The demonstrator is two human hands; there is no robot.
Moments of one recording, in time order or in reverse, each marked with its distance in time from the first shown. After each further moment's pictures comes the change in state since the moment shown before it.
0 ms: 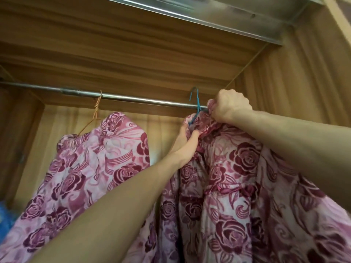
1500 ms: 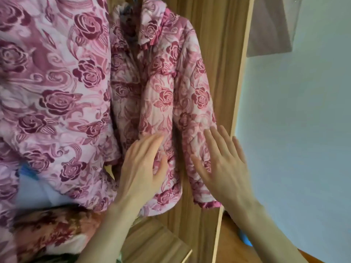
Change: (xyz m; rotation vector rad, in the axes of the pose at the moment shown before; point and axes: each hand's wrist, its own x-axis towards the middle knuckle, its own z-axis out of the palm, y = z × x) left_hand -0.436 -0.058 -0.001 0.060 -0.133 0.361; right_hand -0.503 0.072 -0.098 -0.527 -0.181 -0.089
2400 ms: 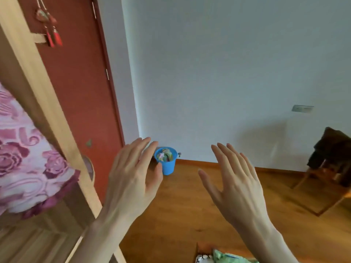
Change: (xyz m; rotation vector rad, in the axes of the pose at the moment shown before) left_hand -0.047 0.228 0.272 -0.348 -0.399 0.194; right_hand -0.219 0.277 -0.056 -0.389 -0.256 0.507
